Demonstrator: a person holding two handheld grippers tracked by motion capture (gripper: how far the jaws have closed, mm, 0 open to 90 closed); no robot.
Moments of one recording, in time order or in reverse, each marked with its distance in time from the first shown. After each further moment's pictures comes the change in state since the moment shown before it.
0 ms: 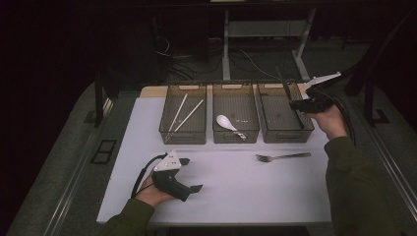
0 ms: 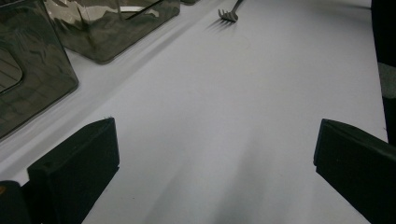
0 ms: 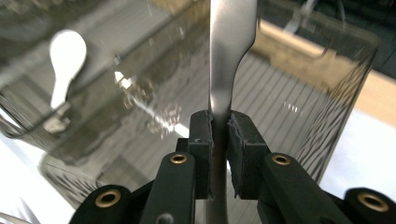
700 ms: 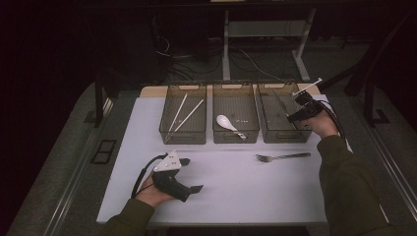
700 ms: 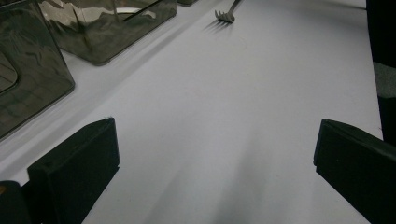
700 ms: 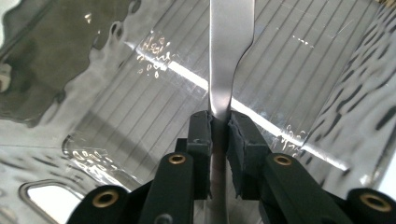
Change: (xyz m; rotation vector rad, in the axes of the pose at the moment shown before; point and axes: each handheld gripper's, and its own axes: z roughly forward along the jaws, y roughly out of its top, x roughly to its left) left arm -0.001 0.000 0.000 -0.006 -0.008 0.001; right arm -0.005 -0.013 0.046 0.285 0.000 0.080
